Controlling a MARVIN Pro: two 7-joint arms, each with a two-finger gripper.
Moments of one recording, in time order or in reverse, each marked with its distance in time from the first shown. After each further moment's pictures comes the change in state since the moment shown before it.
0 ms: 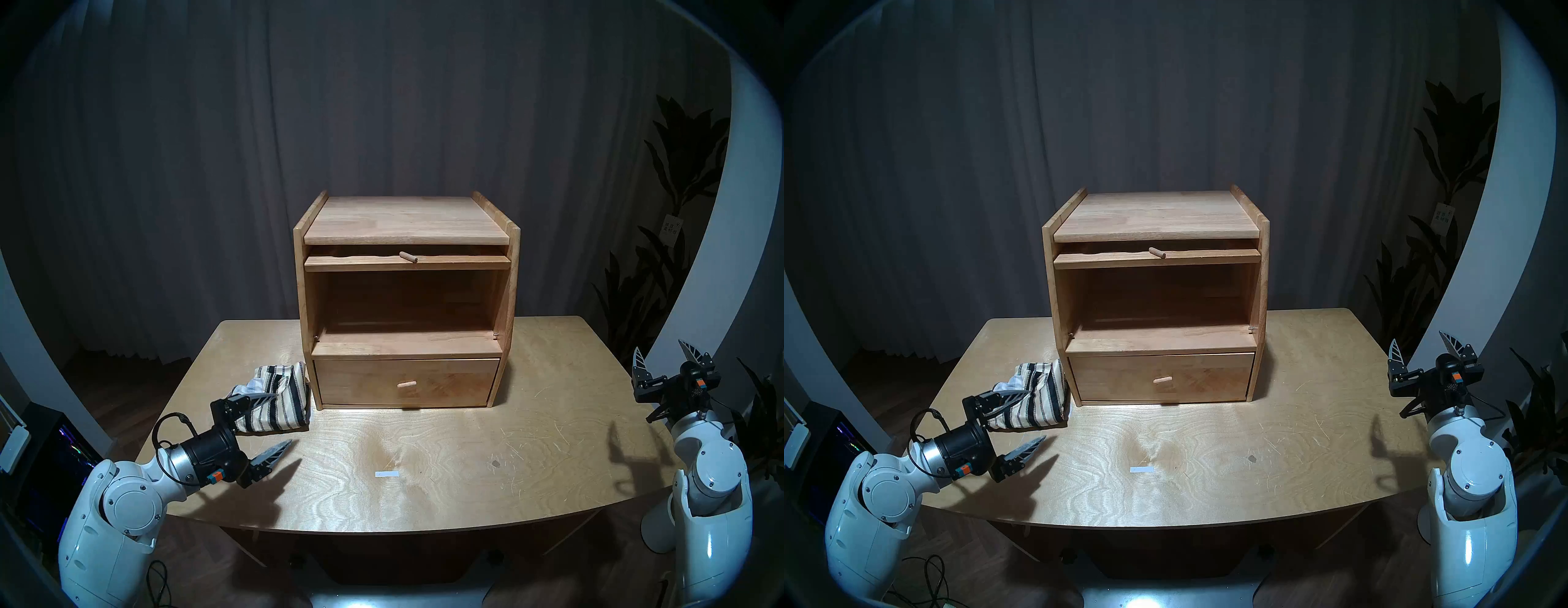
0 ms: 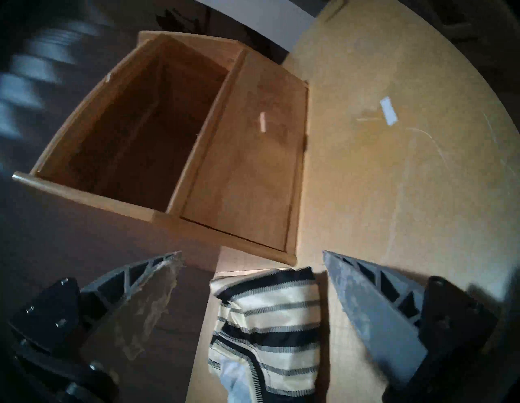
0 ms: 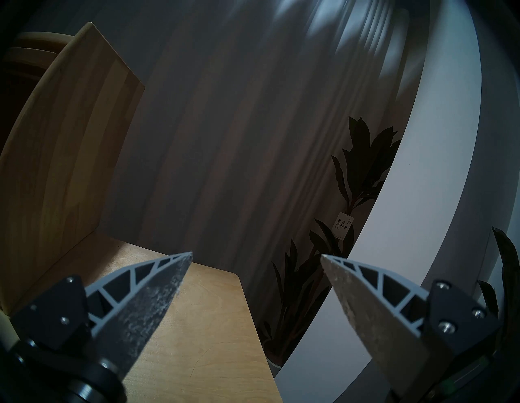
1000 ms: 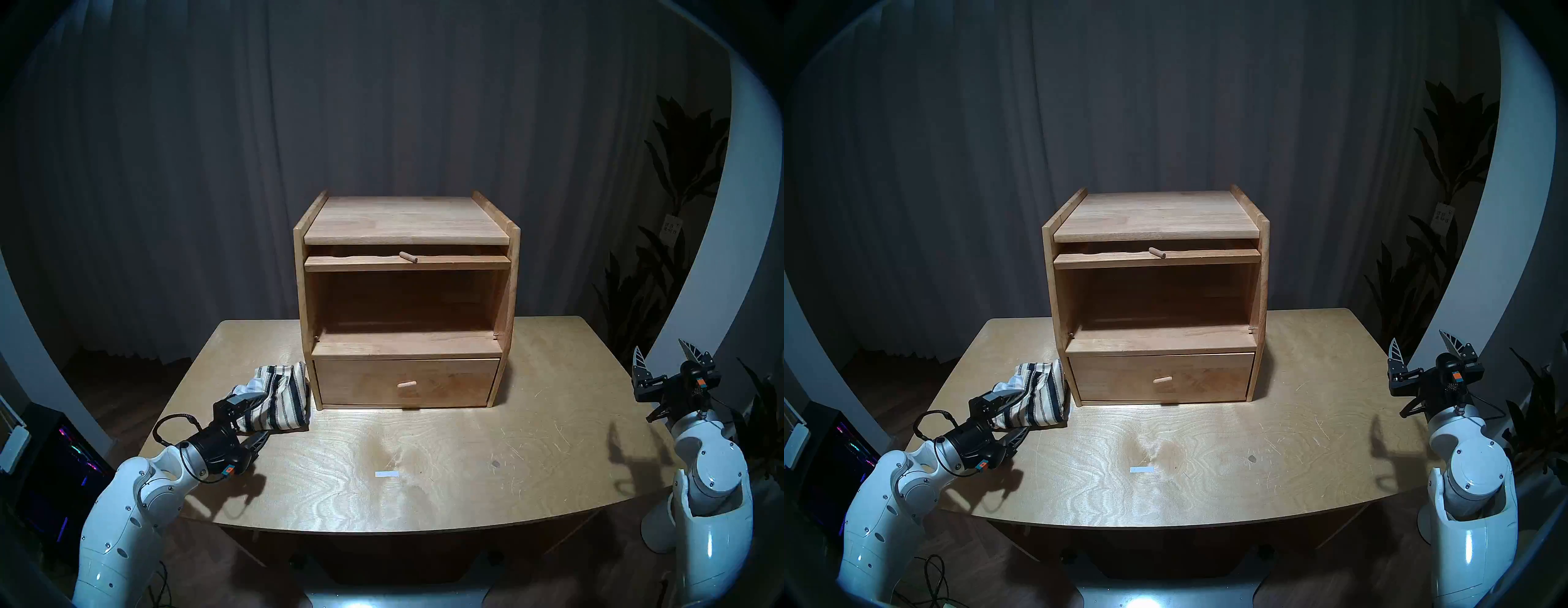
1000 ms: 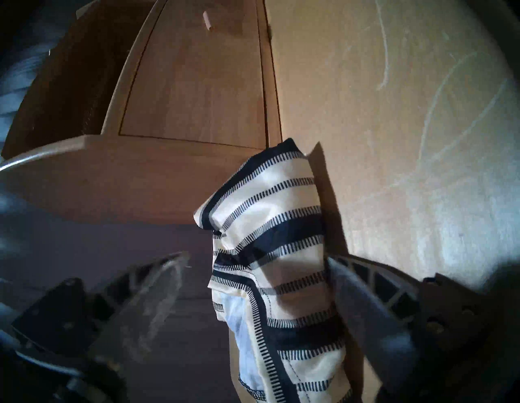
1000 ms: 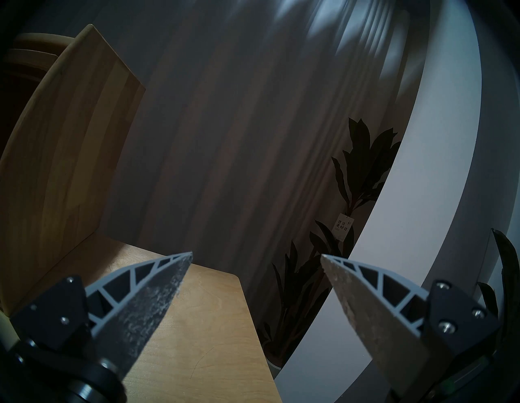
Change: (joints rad) left arm -0.180 0.010 0.096 0.270 0.452 -0.023 0.382; right arm -0.002 0.000 0.000 -0.005 0.000 0.000 0.000
